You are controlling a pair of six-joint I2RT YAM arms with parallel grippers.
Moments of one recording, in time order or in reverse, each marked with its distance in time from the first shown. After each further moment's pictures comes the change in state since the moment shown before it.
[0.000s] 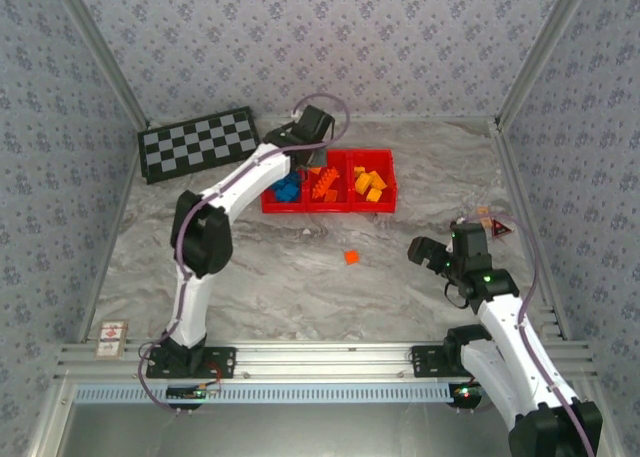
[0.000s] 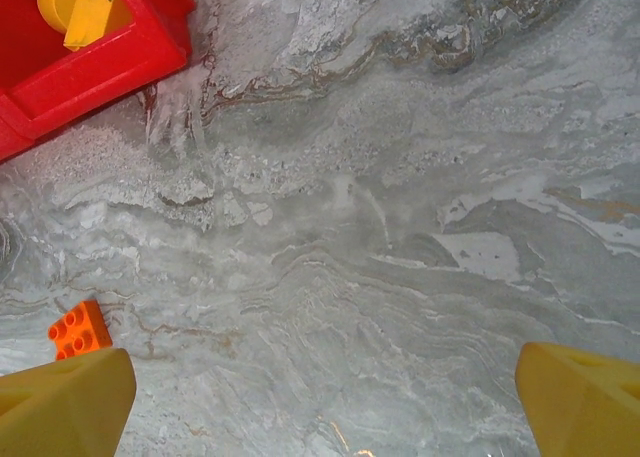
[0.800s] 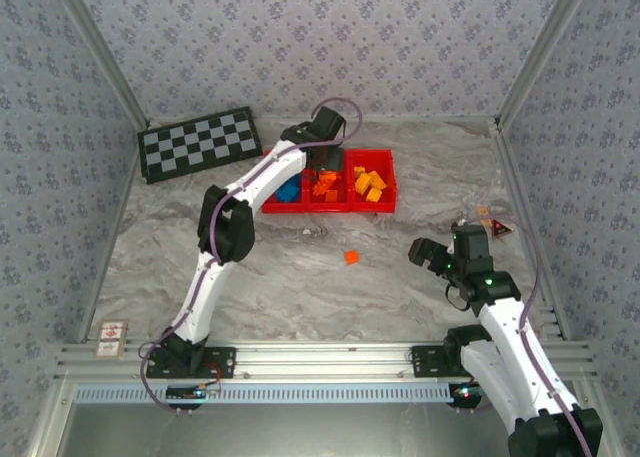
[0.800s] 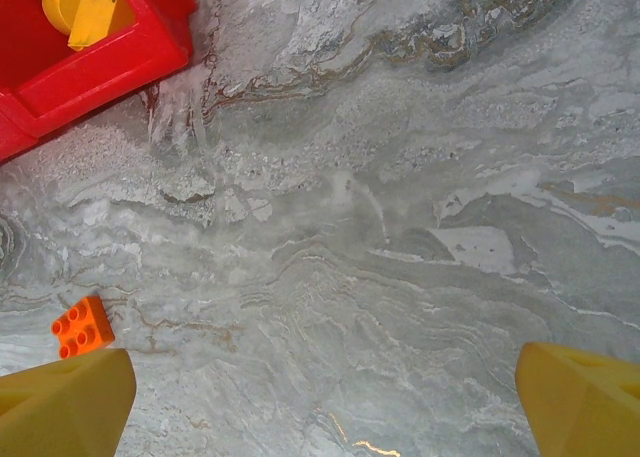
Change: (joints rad) left arm 0.000 0.200 0.219 -0.091 0.126 0.047; right arm -0.002 -0.024 0.000 -0.017 0.000 0.000
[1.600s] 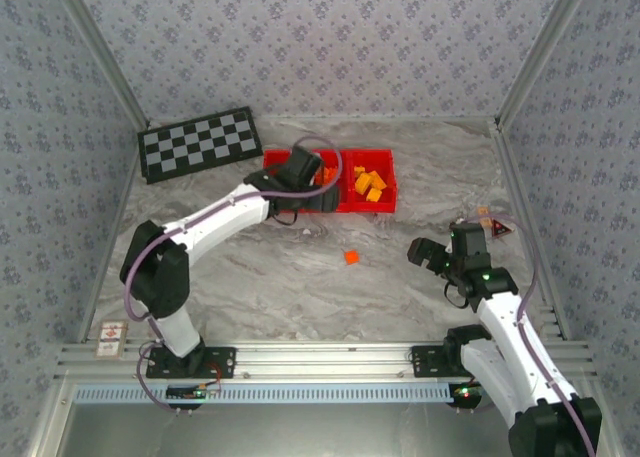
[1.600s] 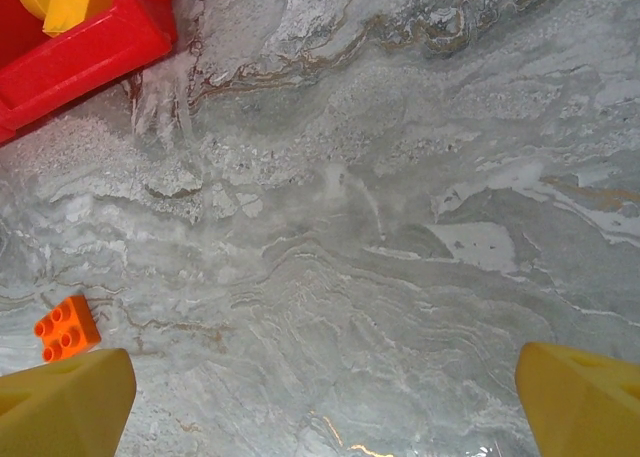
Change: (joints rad) left arm -0.129 -0.657 -0.890 0.293 0.050 -0.052; right arm 0.000 0.057 0.000 0.022 0.000 0.000
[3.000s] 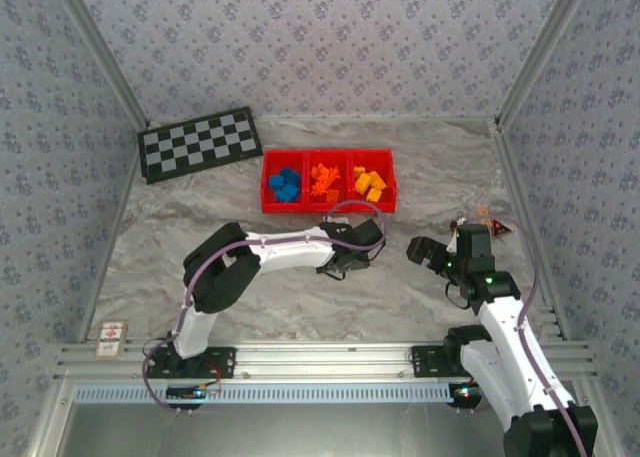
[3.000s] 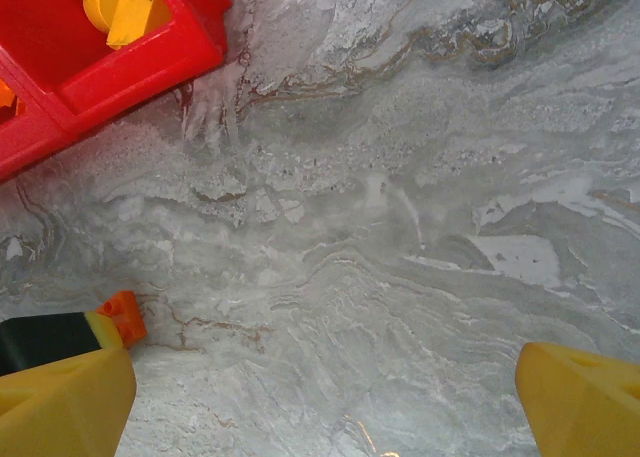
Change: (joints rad) left arm -0.341 0.300 0.044 -0.099 -0.164 -0.667; right arm -0.045 -0.041 -0.018 0.031 -0.101 -0.023
